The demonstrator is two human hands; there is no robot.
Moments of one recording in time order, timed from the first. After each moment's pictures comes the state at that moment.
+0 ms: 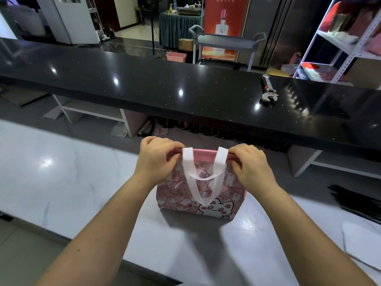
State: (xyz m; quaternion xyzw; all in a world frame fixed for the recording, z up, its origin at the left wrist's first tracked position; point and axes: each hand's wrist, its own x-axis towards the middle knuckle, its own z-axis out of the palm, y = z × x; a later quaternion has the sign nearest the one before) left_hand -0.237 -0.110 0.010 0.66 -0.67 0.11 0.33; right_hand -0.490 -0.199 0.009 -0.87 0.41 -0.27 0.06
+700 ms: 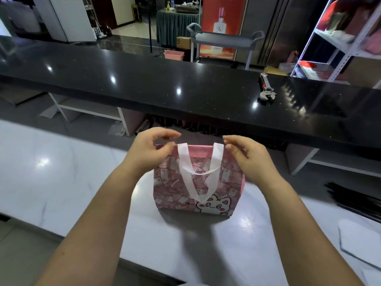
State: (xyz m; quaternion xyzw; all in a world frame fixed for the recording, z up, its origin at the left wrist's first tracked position) left_hand -0.229 -0.109 0.040 0.63 -0.62 -0.14 0.45; right_hand -0.488 -0.199 0.032 -0.80 0.42 -0.31 0.29
